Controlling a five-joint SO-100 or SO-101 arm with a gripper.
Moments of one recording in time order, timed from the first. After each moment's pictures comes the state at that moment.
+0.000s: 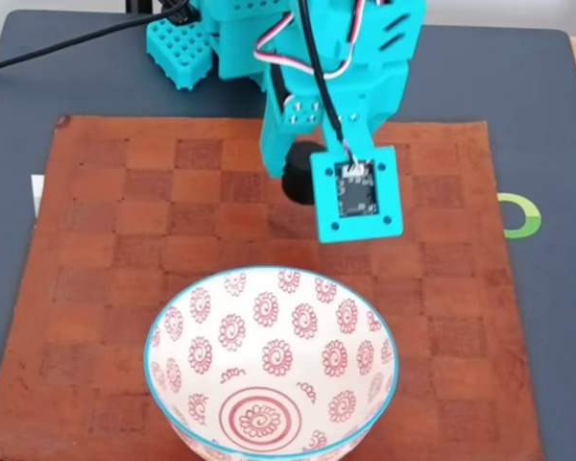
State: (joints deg) arm -21.2 87.6 99.9 92.4 96.8
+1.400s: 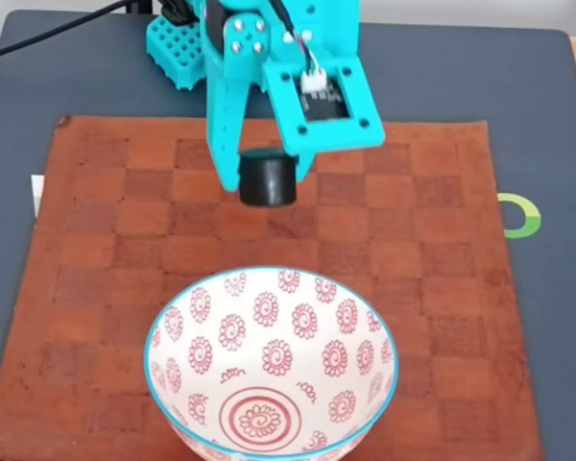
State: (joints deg) arm -8.9 78.0 64.2 91.1 78.9
